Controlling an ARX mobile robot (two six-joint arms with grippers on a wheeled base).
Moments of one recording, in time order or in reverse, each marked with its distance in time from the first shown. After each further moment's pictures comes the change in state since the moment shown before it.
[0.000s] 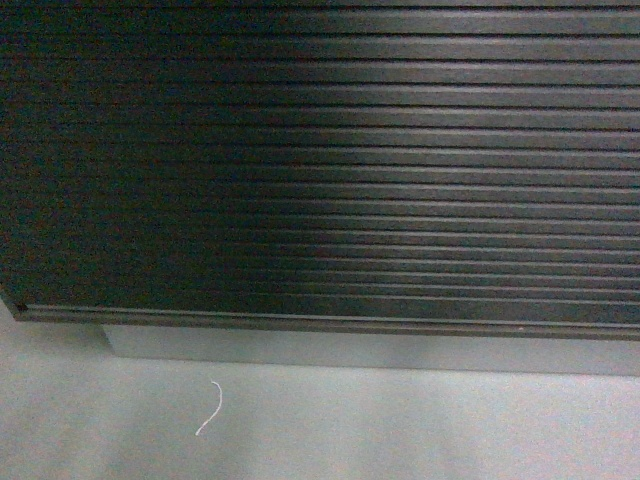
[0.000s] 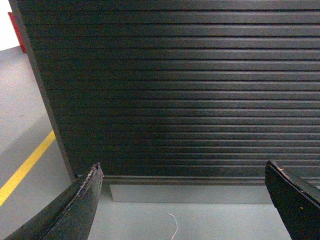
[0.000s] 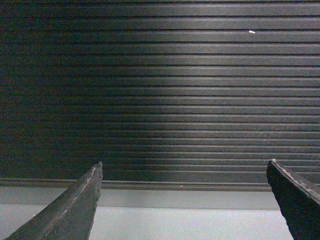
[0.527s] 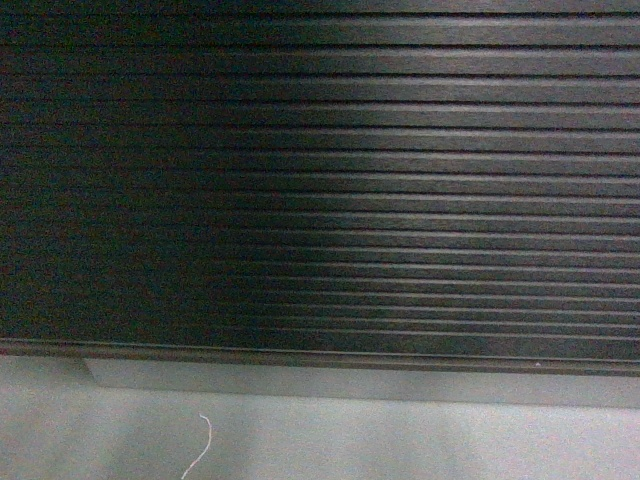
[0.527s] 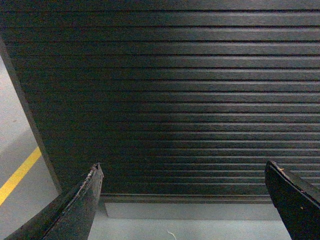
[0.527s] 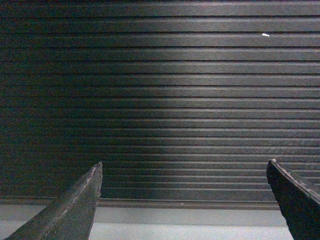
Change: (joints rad) left arm 0.000 0.000 0.000 0.000 0.000 0.000; right arm 0.000 0.000 0.000 -0.002 0.000 0.000
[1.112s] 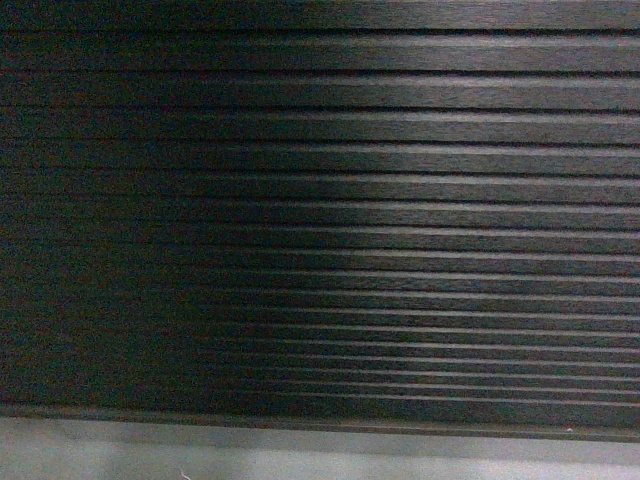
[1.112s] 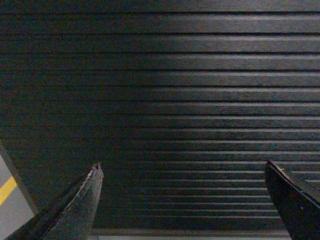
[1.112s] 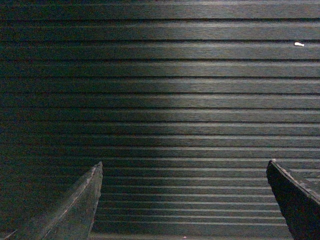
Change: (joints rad) left arm 0.000 0.000 0.000 0.000 0.000 0.000; right arm 0.000 0.000 0.000 0.000 0.000 0.000
